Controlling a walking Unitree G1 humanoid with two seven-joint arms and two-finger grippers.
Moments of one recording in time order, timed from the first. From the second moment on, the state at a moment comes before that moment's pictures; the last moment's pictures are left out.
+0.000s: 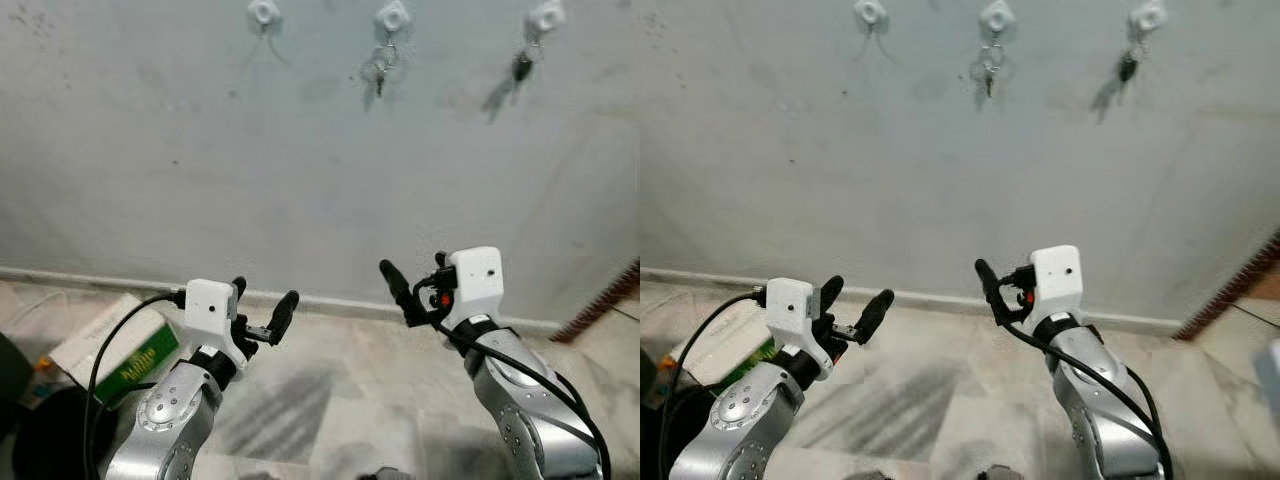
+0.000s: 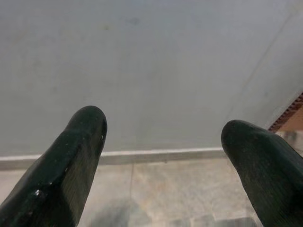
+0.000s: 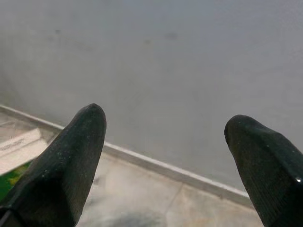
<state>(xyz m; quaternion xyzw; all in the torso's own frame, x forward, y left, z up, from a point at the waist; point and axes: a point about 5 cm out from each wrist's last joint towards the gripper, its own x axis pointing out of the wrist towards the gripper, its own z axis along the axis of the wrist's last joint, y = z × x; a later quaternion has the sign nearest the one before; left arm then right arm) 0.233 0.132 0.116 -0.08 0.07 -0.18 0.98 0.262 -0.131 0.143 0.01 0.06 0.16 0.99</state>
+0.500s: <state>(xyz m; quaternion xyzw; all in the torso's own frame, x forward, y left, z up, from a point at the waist) 0.237 0.133 0.118 -0.09 0.07 -0.18 0.98 0.261 -0.131 0.141 0.01 0.06 0.16 0.99</state>
